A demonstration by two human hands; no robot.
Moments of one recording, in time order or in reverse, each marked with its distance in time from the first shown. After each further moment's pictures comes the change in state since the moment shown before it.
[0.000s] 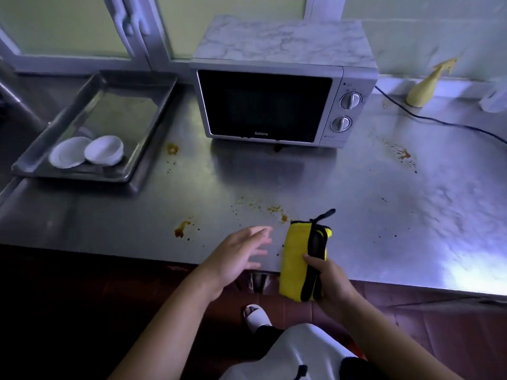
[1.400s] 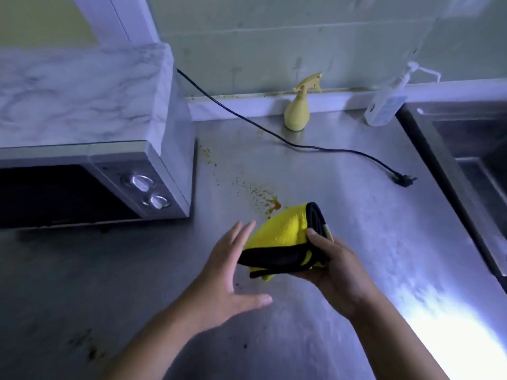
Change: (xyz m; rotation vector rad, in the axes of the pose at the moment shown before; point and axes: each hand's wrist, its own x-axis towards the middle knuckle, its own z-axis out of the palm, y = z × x) left_hand 0.317 0.143 0.290 0.613 -0.142 0.378; right_hand 0.098 -0.350 -0.302 0.189 -0.003 -0.256
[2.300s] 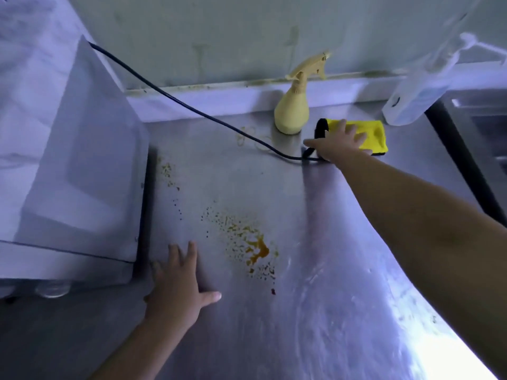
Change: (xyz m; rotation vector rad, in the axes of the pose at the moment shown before) left_hand 0.172 -0.084 0.004 0.556 -0.117 -0.752; right_hand 0.420 -0.157 -0.061 -1.420 0.625 0.000
